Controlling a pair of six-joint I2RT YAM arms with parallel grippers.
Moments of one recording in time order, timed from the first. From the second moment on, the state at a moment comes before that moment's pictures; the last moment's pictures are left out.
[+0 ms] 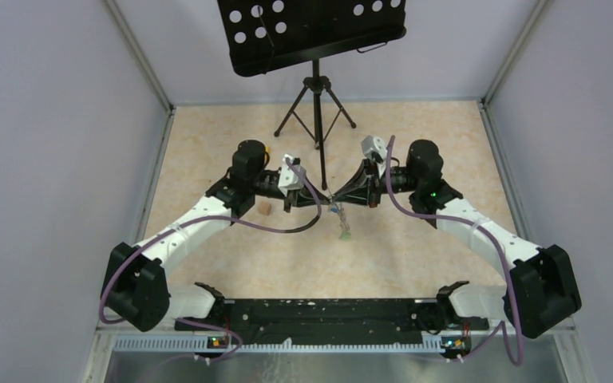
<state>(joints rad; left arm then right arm) -0.52 1.30 0.91 0.10 1.18 0.43 0.47 1.24 0.82 0.36 -1.16 0.07</state>
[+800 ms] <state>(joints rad) -0.61 1.30 0.91 0.05 0.95 0.51 0.47 1.25 0.79 0.38 -1.08 0.11</state>
